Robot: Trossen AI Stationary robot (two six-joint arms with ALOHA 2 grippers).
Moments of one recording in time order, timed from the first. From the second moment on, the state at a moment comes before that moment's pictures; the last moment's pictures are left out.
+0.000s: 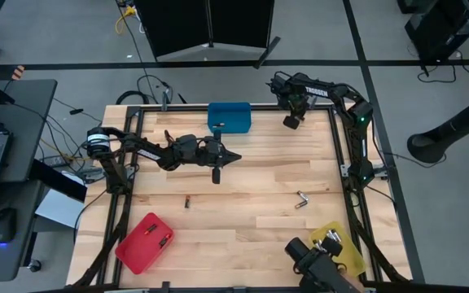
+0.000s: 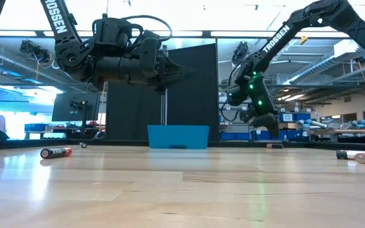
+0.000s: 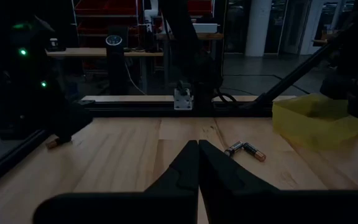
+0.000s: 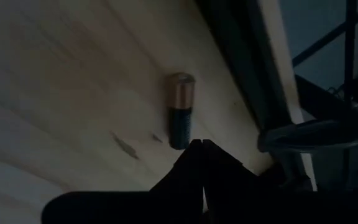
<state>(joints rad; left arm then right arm) 0.23 1.74 0.62 1.13 0.22 0.00 -0.90 2.09 1.53 -1.15 0.38 -0.24</state>
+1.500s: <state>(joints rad) 0.23 1.74 0.62 1.13 0.22 0.00 -0.85 1.98 1.59 -1.15 0.10 -0.32</state>
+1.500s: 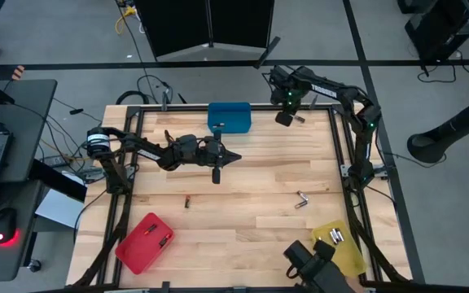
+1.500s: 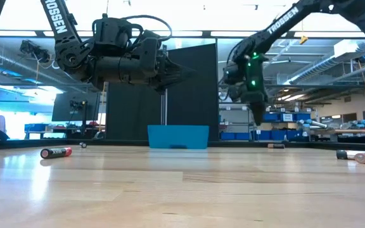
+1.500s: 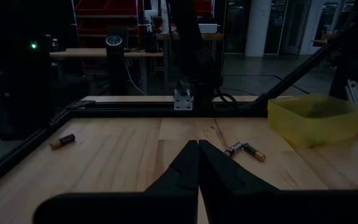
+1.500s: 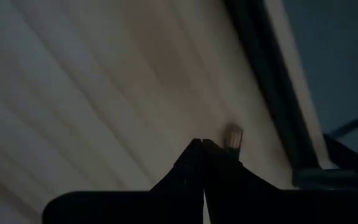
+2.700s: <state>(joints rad) 0.23 1.74 0.62 1.12 0.22 0.00 -0.78 1.99 1.58 -1.25 0.00 -0.32</state>
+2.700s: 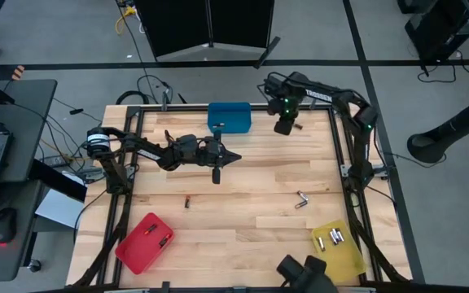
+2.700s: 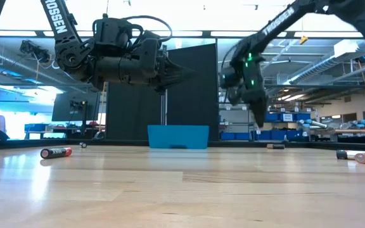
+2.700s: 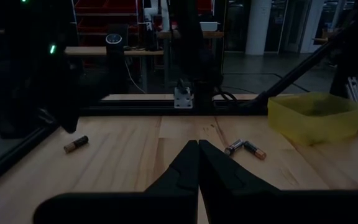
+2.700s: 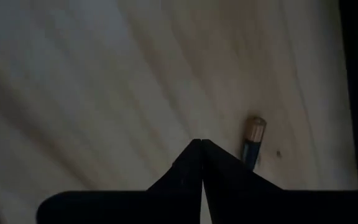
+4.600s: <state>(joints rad) 0.23 1.52 0.41 1.13 0.13 0.07 -0.61 1.70 1.09 -0.74 0.04 -0.16</state>
